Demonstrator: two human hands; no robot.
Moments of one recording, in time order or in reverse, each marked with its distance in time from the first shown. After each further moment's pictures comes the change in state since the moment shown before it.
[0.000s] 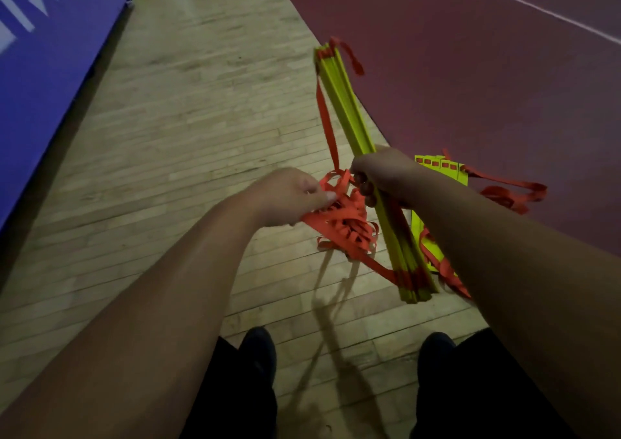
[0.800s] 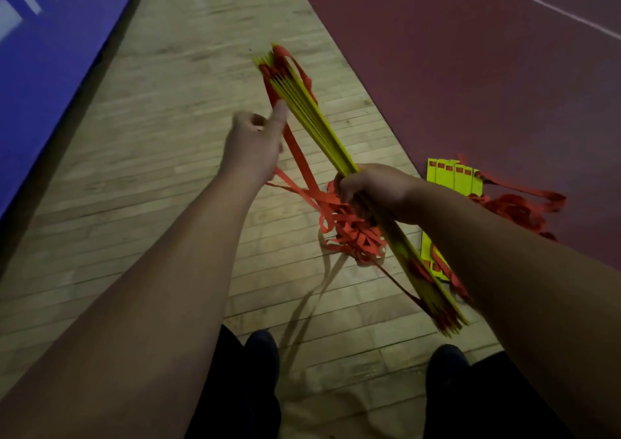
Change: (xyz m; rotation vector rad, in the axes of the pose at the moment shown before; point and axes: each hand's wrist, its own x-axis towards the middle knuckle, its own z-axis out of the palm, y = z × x) left_hand 0.031 -0.028 -0.044 -0.503 0.678 -0.237; right_hand 0.000 -0.004 0.029 -0.194 -0.424 -0.041
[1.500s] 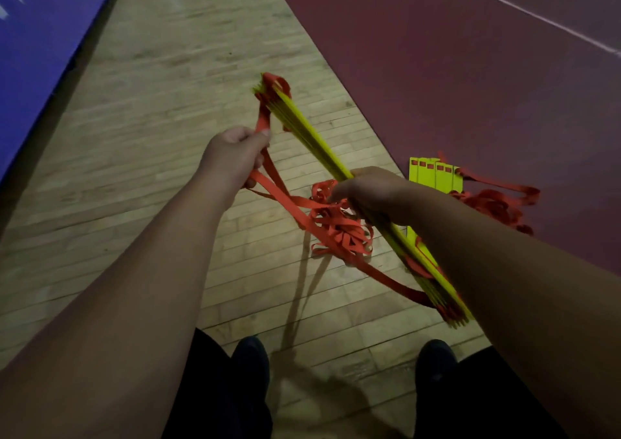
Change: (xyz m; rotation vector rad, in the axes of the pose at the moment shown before) left_hand 0.016 -0.020 0.003 -0.136 -0.173 0.029; right_hand -0.009 0.008 -0.013 -0.105 0.228 0.152
